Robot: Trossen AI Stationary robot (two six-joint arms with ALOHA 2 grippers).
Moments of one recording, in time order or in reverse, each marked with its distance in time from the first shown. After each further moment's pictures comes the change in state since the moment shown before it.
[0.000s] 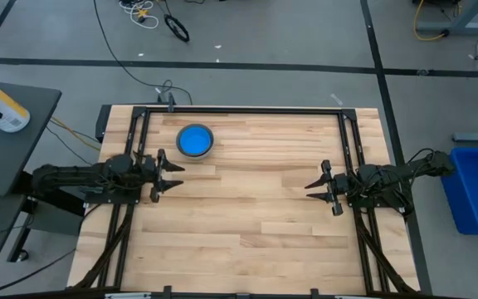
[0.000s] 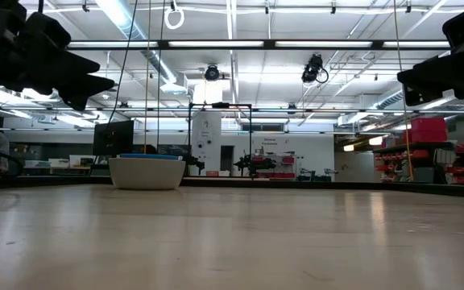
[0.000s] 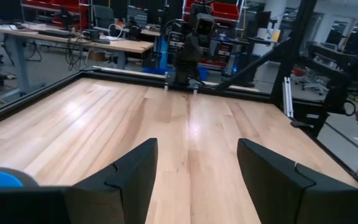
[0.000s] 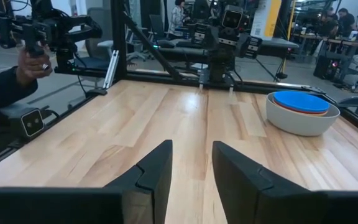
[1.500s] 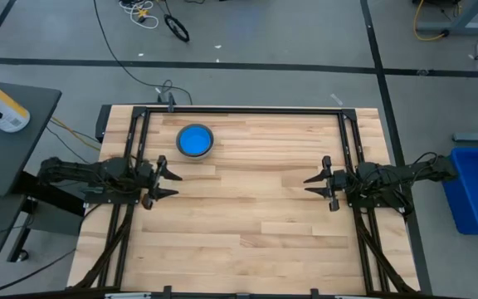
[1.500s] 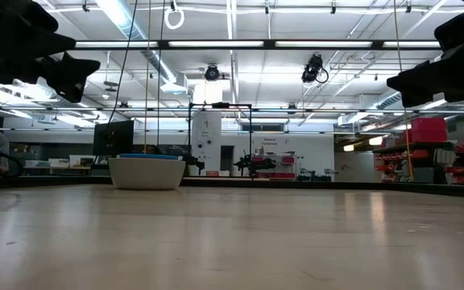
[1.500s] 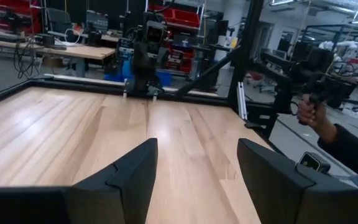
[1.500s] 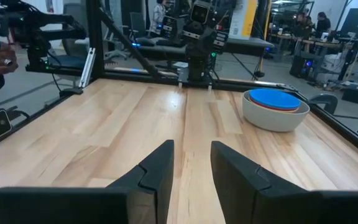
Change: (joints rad) left arm -0.158 -0.065 0.004 -0.009 -0.002 -0.025; right arm -0.086 0.000 0.000 0.000 -0.002 -0.022
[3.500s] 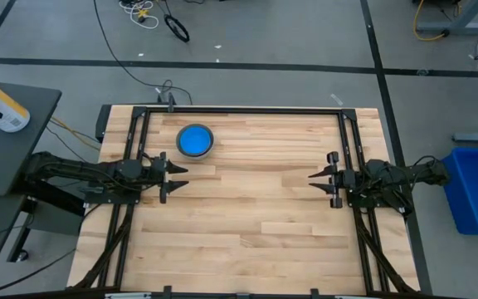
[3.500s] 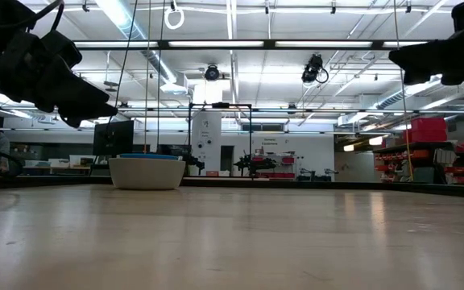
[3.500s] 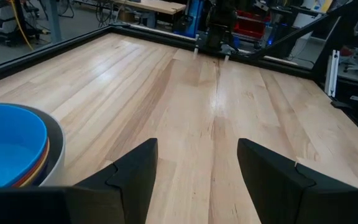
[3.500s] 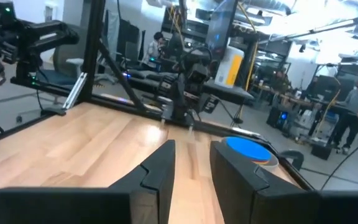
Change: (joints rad) left arm 0.043 0.301 -0.004 0.083 -0.227 -0.082; right arm -0.011 -0.121 0.000 0.044 0.004 -0.194
